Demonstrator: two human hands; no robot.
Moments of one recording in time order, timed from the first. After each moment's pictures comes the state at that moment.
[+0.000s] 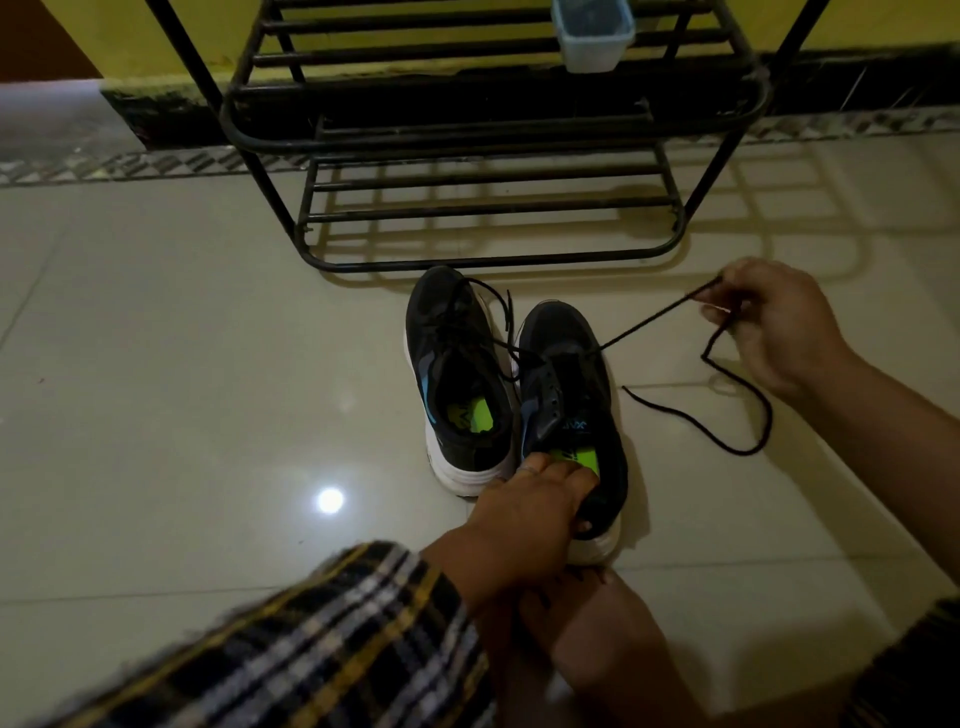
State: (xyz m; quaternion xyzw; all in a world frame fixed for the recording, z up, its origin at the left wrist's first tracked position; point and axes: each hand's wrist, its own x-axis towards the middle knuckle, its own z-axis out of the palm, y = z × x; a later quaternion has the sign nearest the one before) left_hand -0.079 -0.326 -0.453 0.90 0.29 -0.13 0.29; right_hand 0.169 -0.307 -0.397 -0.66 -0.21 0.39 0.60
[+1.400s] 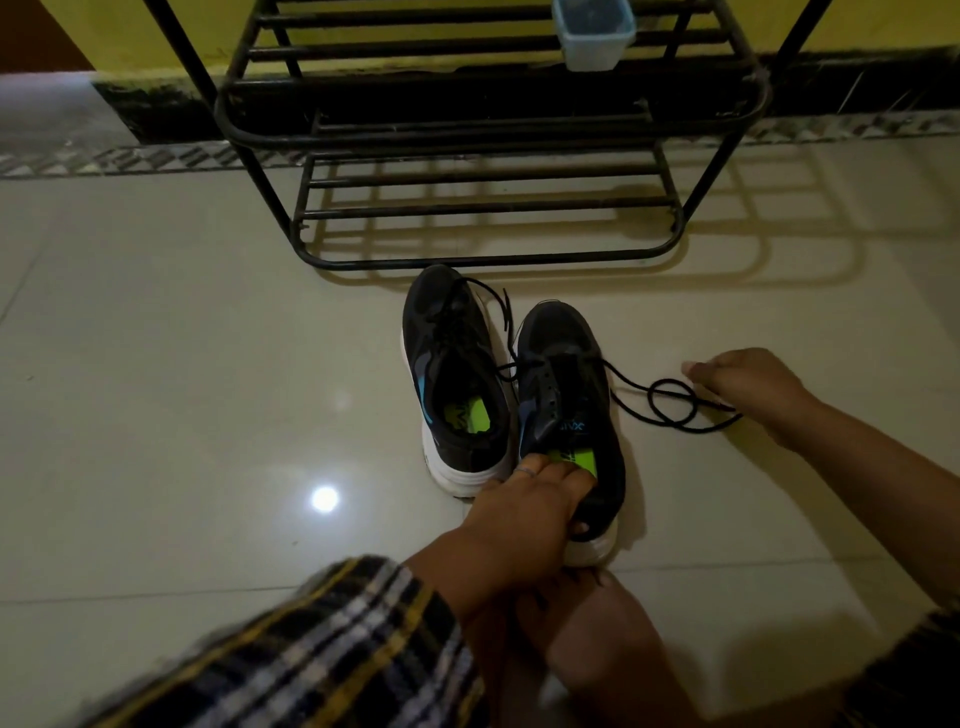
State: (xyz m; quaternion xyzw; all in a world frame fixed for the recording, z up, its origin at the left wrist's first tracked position) left_hand -0.079 -0.326 -0.457 0.90 0.29 -0.11 0.29; right_hand 0.030 -0.440 -0.515 -0.73 -0.57 0.37 0.08
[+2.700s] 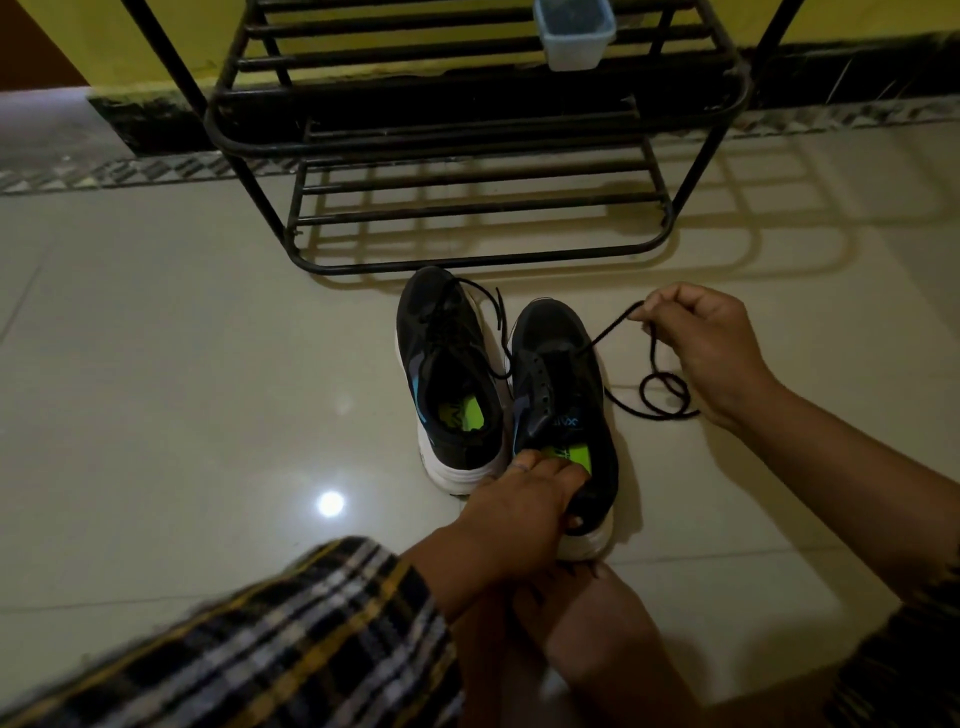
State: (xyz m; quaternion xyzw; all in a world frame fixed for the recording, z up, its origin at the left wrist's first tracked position) left_hand -0.079 -0.326 -0.458 0.90 0.29 -0.12 0.29; right_hand 0.127 -0.314 -0.414 -0.71 -0.35 0.31 0.52
